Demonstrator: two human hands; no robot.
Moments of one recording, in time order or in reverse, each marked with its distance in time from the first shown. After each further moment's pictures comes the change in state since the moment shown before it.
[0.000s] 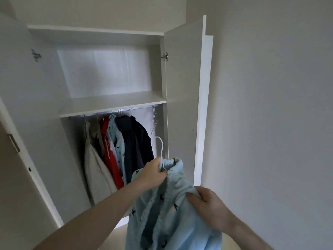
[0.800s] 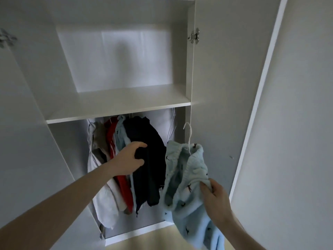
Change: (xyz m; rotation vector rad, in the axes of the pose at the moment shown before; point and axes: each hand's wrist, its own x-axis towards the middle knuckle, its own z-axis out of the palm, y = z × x) left_hand 0.264 -0.139 -0.120 0.156 -0.028 -0.100; right_hand 0.348 0.062 0.028 0.252 0.217 0.044
